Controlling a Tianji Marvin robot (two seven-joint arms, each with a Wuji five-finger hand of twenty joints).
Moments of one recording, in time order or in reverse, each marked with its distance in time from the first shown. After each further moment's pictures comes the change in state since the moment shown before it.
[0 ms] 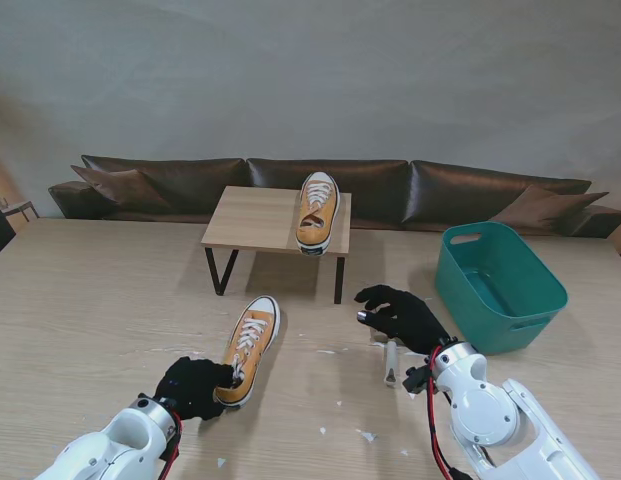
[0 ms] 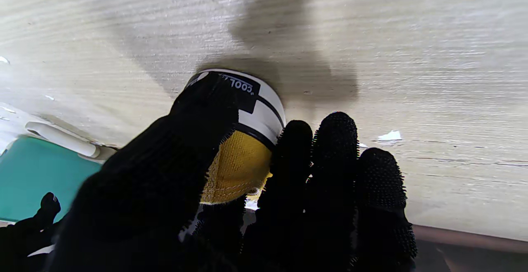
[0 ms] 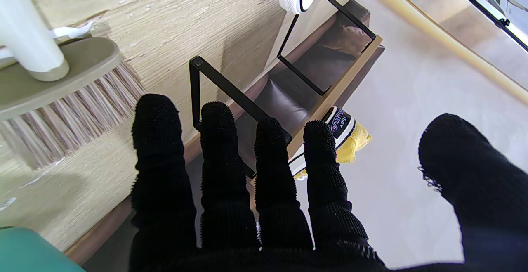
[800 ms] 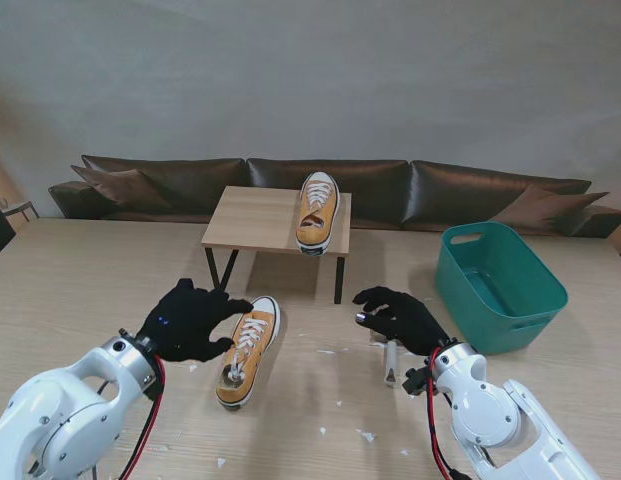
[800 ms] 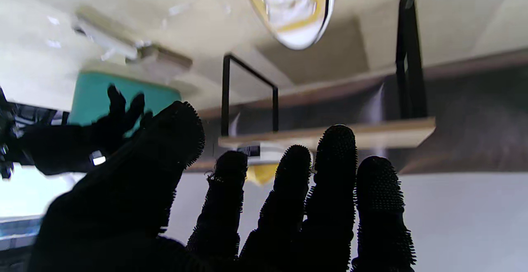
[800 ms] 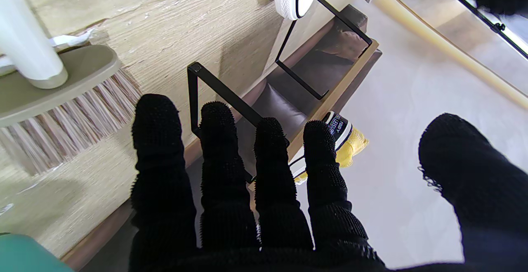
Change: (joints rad) left arm -0.048 0.004 -0.163 -0.263 0.090 -0.238 -0.099; right arm -0.005 0.004 0.001 -0.009 0.005 -0.001 0.017; left_hand -0.184 0.192 -0.001 0.053 -0.085 -0.037 -0.793 -0.475 -0.219 0.027 -0.140 -0.198 -0.174 0.040 -0.127 -0.032 -0.126 0.001 -0.140 0.039; right_hand 0.000 0.000 0.000 0.000 0.000 0.002 0.001 0.000 0.001 0.001 0.000 0.000 0.000 0.000 0.000 0.000 0.000 0.000 0.000 -0.001
